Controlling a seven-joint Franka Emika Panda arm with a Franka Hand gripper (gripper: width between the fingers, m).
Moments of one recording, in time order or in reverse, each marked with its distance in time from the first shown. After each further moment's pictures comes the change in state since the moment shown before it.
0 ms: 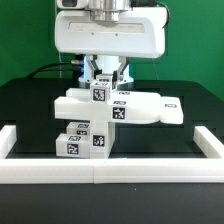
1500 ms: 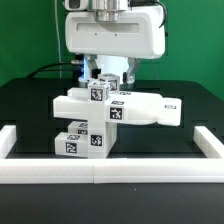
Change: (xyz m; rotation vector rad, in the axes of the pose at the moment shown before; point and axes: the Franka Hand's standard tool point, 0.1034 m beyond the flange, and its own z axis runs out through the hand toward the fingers) arm -0.004 -0.007 0.000 0.012 -0.005 0.158
